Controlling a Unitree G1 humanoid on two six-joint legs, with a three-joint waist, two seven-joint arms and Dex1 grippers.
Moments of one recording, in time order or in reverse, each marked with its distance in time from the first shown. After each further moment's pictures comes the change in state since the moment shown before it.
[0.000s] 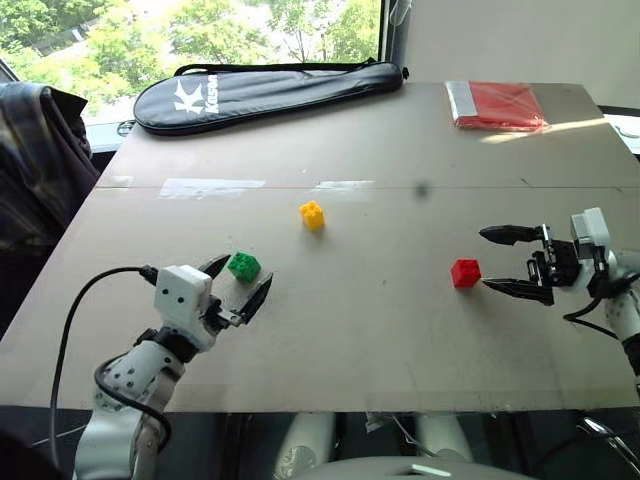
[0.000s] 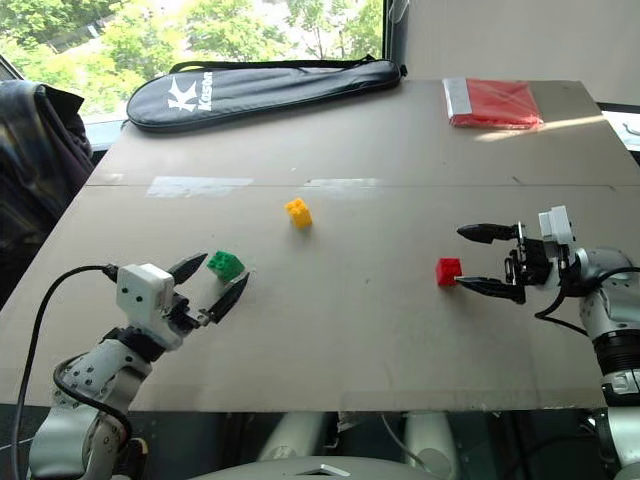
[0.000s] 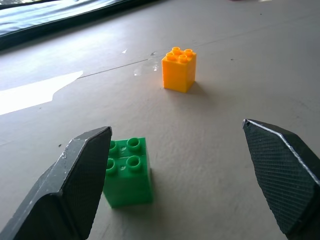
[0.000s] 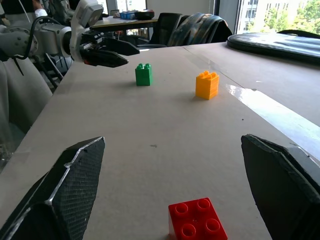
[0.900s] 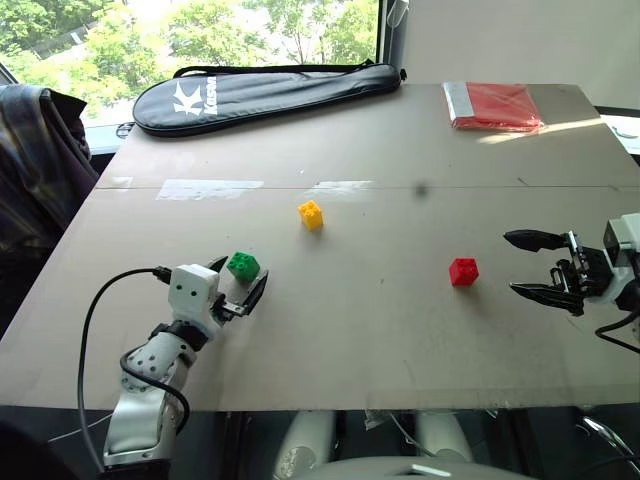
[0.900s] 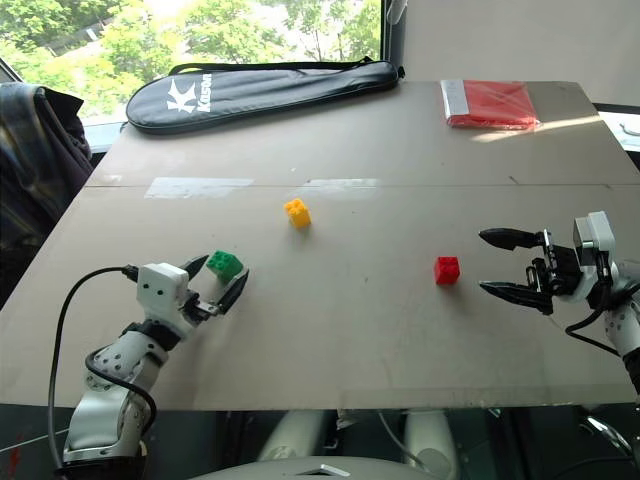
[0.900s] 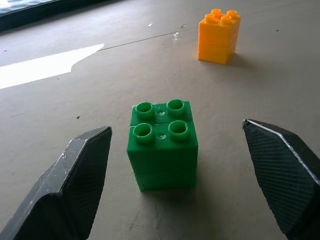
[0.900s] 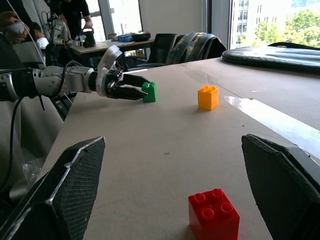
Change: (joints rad) left arm -0.140 -0.035 -0.072 0.292 0.095 -0.119 0.025; right arm 0.087 -0.142 0.101 -0.026 0.282 -0.035 0.001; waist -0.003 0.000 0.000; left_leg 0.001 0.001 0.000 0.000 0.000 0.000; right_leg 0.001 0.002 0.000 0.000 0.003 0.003
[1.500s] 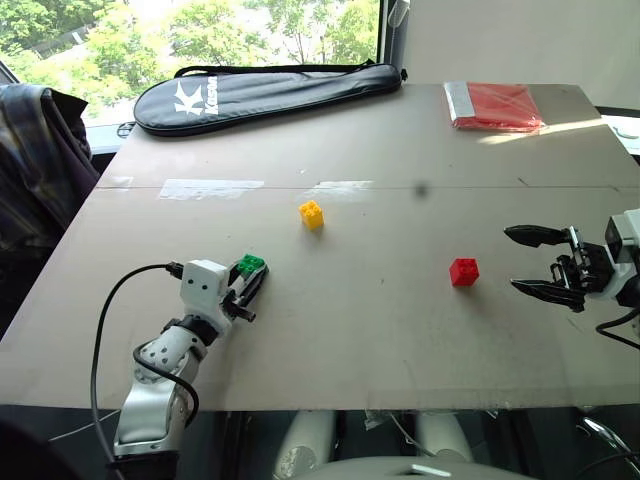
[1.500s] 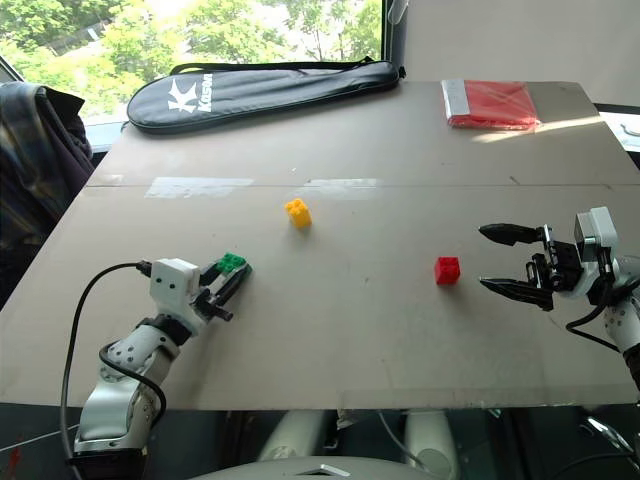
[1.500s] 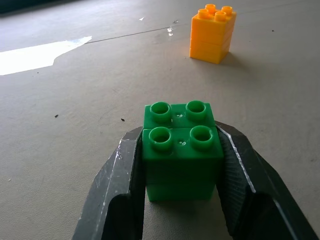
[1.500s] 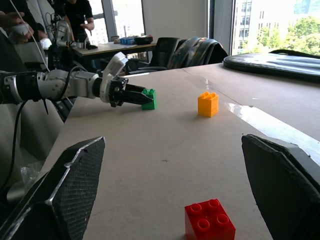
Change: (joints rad) left arm -0.026 0.006 -0.025 -0.008 -0.021 0.067 0.017; right arm -0.020 -0.012 0.029 0.016 0.021 -0.021 0.000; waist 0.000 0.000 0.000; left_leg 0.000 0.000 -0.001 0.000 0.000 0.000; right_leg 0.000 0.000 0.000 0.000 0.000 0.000
